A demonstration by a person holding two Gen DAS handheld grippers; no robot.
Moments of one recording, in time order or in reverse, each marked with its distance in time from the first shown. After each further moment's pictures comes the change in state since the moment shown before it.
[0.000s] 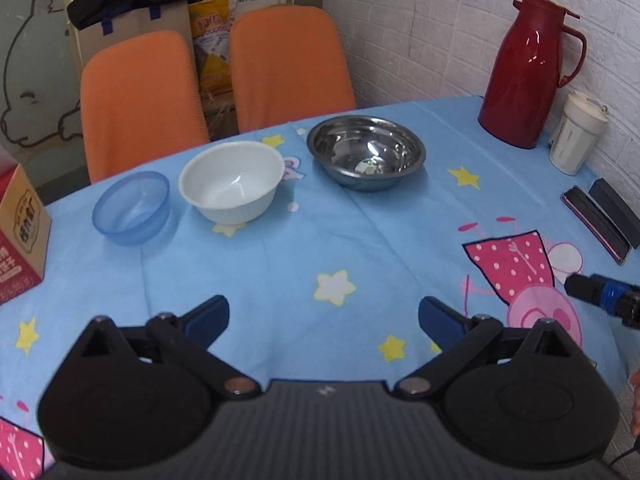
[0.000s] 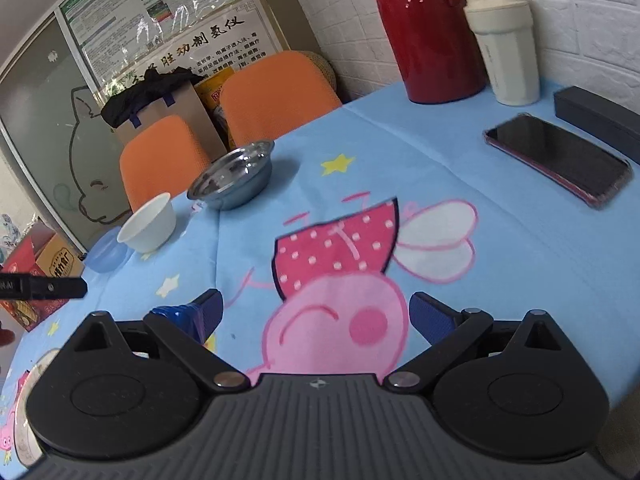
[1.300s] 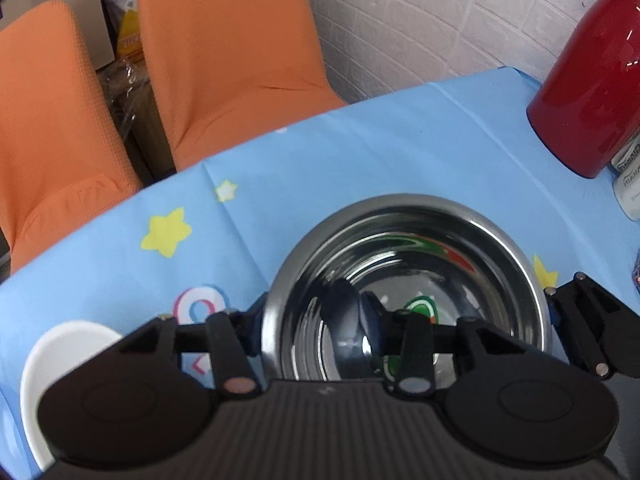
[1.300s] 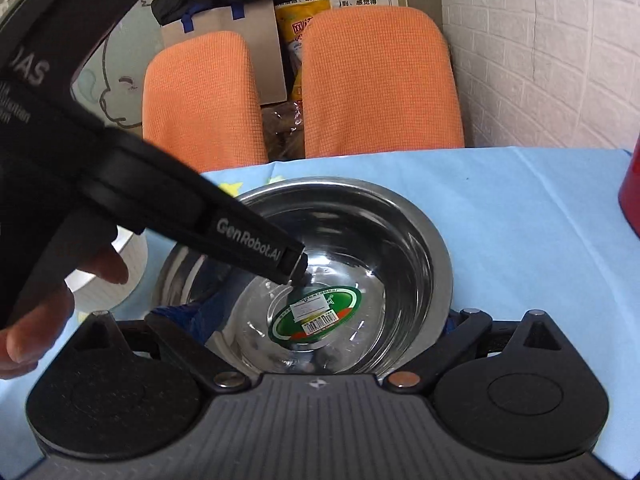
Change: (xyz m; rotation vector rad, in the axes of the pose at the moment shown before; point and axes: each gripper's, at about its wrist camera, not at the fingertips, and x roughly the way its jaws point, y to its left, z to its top) left arm 0.226 -0.003 0.158 0.050 0.238 -0.121; right arm 0.224 0.067 0.091 -0.382 0.169 0.025
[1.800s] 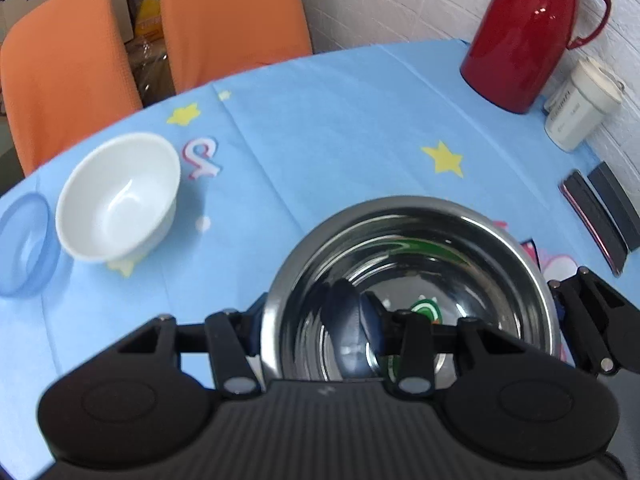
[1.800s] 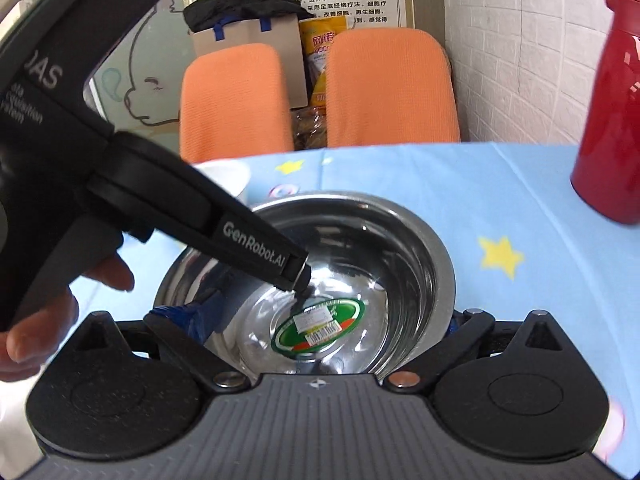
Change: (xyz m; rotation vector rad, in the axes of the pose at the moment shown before) left arm -0.102 -0.051 -0.132 -0.029 0.008 -0.002; right arm -0.129 0.073 -0.068 0.003 -0.014 0.007
